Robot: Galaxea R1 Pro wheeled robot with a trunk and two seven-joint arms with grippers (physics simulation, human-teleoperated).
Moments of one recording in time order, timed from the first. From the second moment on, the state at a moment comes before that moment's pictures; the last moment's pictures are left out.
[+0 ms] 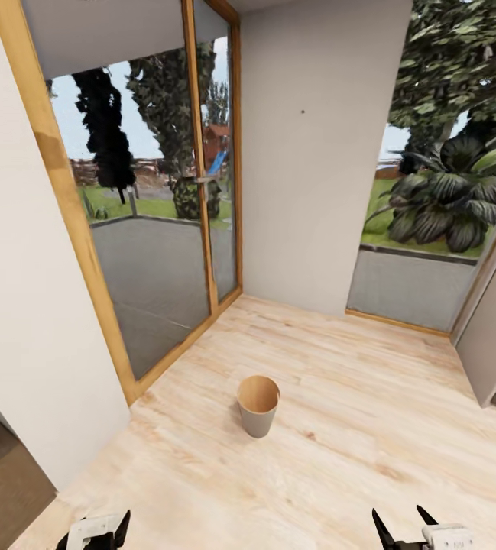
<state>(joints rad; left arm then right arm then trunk) 0.01 0.05 0.23 -0.91 0.06 -0.21 -0.17 0.19 -0.10 -0.21 -1.18 -0.11 -0.31 0.32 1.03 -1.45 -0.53</state>
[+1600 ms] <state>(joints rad) 0.01 0.05 0.23 -0.91 0.06 -0.21 -0.14 0.19 -0.08 -0.21 -1.17 -0.06 -0.31 0.32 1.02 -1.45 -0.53</state>
